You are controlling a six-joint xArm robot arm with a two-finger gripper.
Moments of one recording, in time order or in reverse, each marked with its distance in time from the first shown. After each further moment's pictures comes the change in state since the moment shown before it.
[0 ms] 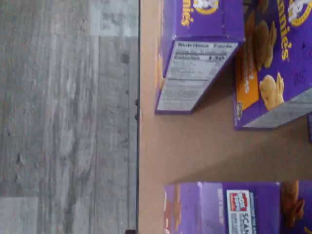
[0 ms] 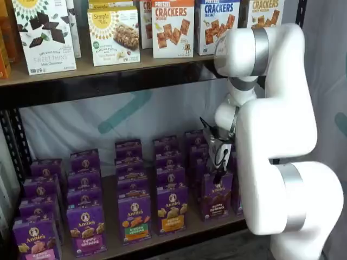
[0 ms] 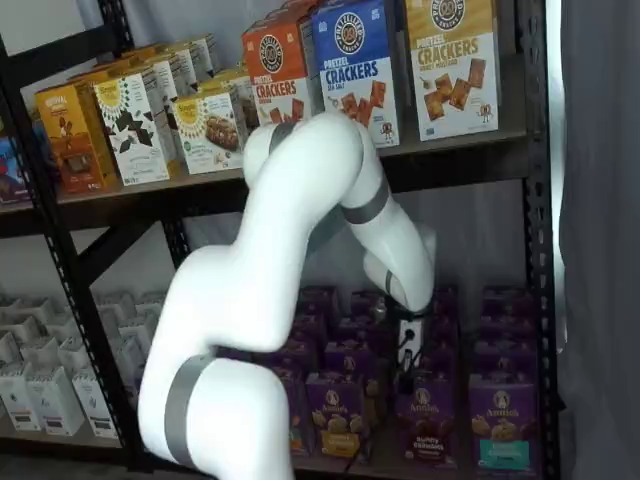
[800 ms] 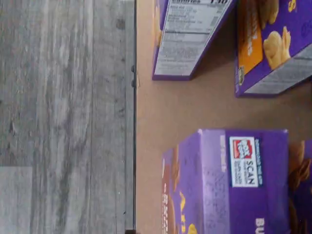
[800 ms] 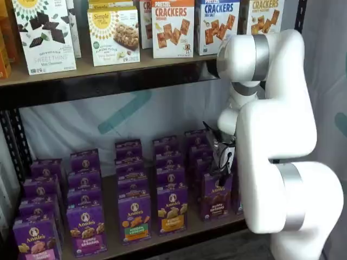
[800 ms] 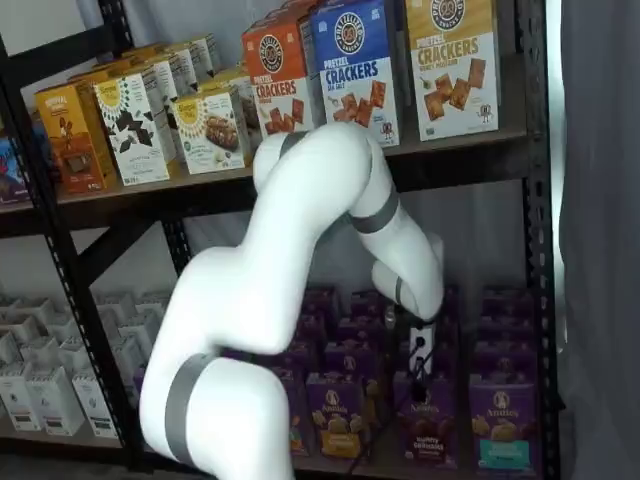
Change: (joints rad) arm -0.031 0.054 -0.040 -0.086 -0.033 0.038
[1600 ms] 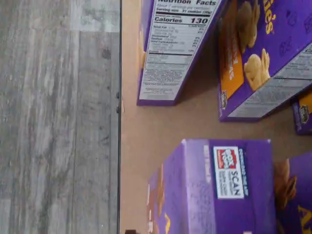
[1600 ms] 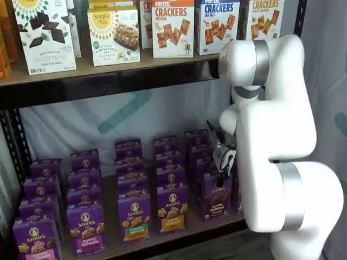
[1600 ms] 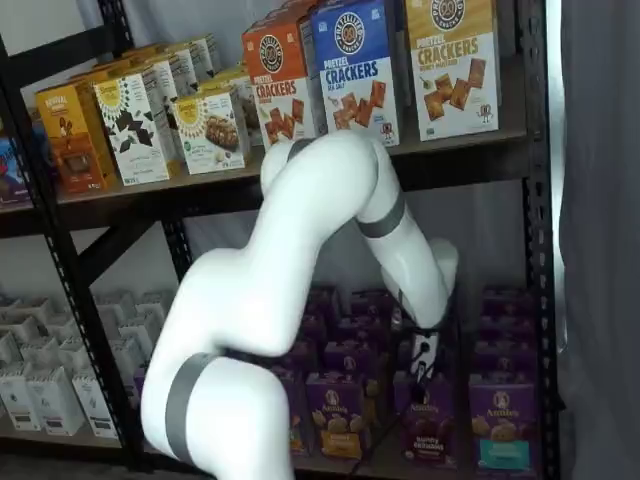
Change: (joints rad) arm -0.016 0.046 -0.059 0.257 0.055 -0.224
